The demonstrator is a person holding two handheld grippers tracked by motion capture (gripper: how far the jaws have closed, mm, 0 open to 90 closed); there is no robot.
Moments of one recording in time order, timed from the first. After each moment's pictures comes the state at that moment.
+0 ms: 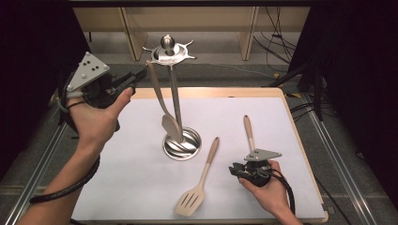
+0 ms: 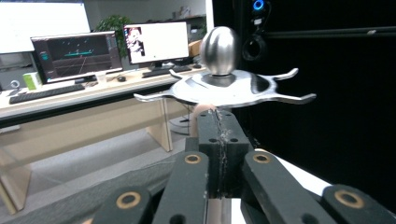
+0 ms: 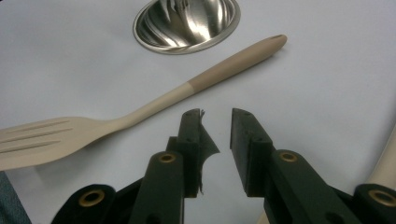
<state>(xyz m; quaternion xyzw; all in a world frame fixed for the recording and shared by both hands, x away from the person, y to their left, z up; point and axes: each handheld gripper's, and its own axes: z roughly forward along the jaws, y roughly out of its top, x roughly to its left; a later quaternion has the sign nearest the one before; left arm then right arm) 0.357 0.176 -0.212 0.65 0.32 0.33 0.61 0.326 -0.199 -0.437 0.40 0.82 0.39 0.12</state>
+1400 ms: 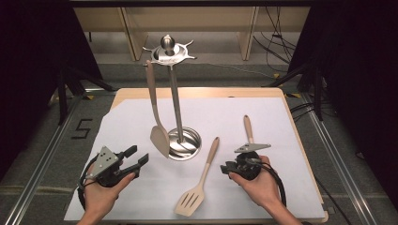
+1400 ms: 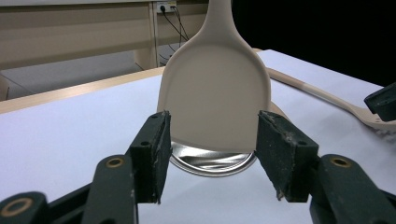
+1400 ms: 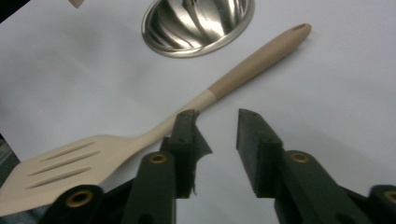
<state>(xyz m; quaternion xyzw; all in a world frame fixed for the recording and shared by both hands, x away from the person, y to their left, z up) 0.309 0.222 -0.428 0.70 0.38 0.27 0.55 0.336 -0.168 -0.424 0.46 0.81 0.37 0.06</state>
